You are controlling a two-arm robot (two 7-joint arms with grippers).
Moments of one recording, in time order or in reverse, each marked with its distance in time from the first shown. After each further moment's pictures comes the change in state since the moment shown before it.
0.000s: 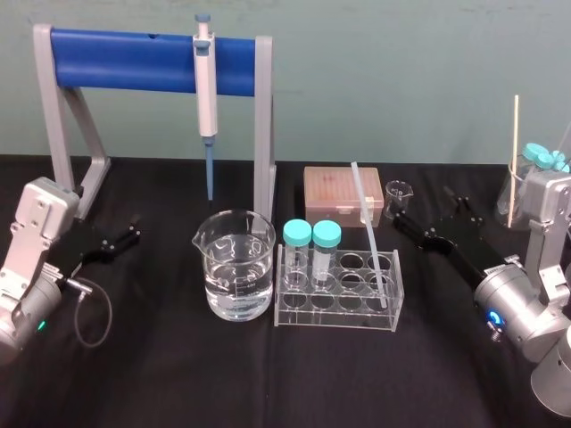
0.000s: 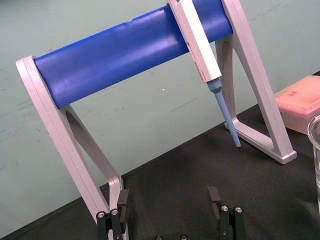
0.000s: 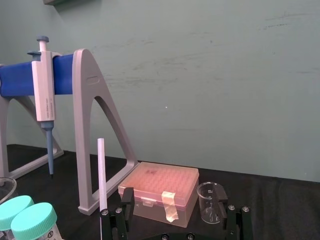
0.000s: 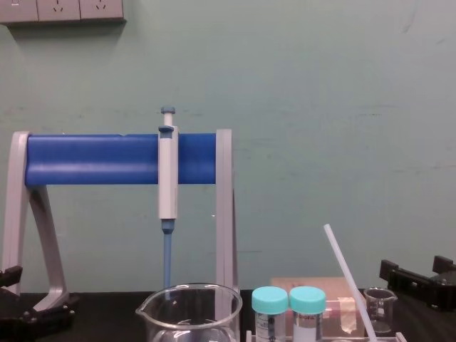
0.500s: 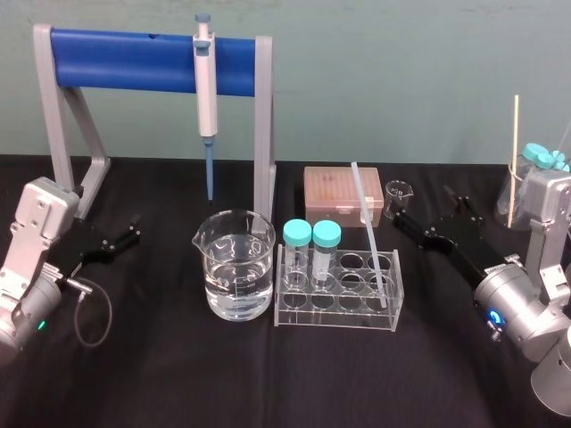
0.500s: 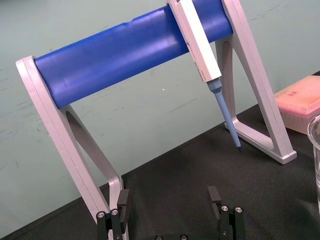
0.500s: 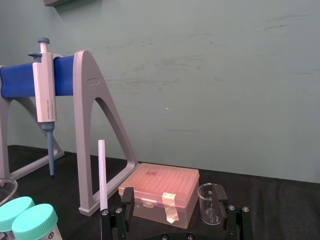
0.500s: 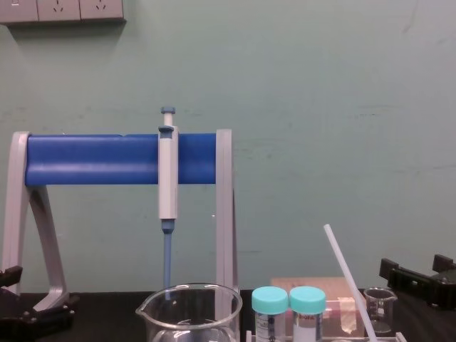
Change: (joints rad) left arm 0.000 0.000 0.000 0.000 0.000 0.000 0.000; right arm 0.000 0.002 -0.001 -0.001 0.004 -0.002 0.001
